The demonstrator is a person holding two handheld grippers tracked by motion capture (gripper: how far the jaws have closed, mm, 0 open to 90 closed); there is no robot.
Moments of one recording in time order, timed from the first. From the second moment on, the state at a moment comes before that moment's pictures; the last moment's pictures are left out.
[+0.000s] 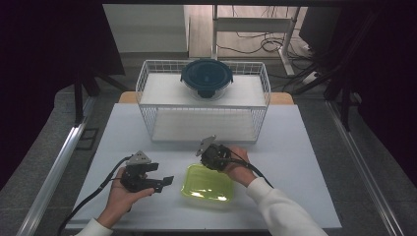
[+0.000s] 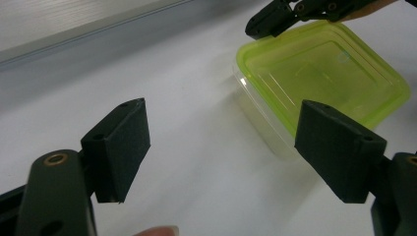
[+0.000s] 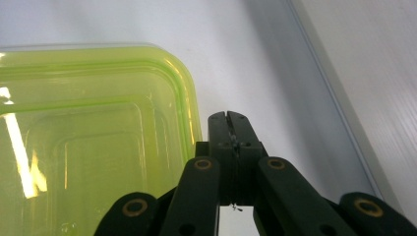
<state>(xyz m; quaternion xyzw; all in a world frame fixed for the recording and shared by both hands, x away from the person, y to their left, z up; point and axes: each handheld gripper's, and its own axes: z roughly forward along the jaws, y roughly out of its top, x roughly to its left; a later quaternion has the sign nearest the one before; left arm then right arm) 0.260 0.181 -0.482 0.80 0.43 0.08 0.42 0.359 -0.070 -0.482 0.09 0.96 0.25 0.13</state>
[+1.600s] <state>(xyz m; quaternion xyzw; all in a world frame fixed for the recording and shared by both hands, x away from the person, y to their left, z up) 0.259 0.178 -0.484 0.79 0.44 0.06 0.42 0.285 -0.249 -0.465 0.42 0.79 0.45 -0.02</state>
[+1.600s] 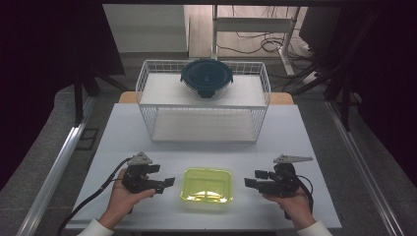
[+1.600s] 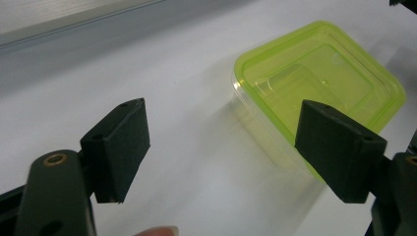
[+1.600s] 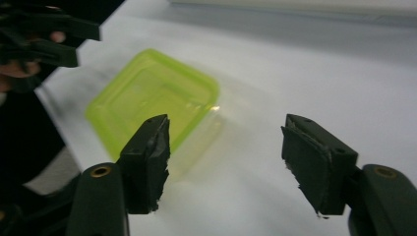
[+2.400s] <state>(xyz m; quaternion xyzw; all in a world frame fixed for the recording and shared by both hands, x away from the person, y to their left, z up) 0.252 0.174 -0.485 0.78 0.45 0.03 0.44 0.287 -0.232 -0.474 0.43 0.78 0.44 -0.04</state>
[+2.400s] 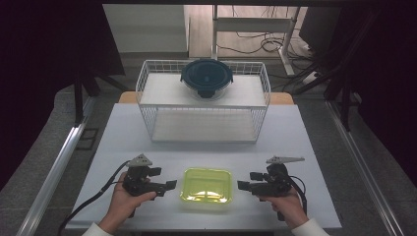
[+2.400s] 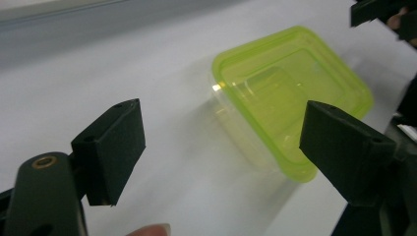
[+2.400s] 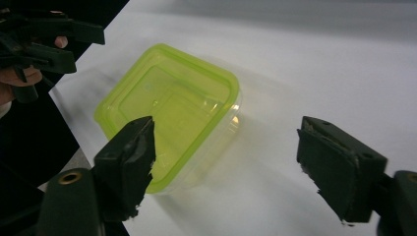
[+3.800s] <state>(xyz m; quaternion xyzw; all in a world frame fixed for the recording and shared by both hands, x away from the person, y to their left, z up) 0.282 0.150 -0.526 0.73 0.49 -0.18 0.43 0.289 -0.199 -0.516 0.49 0.74 0.43 -0.14</state>
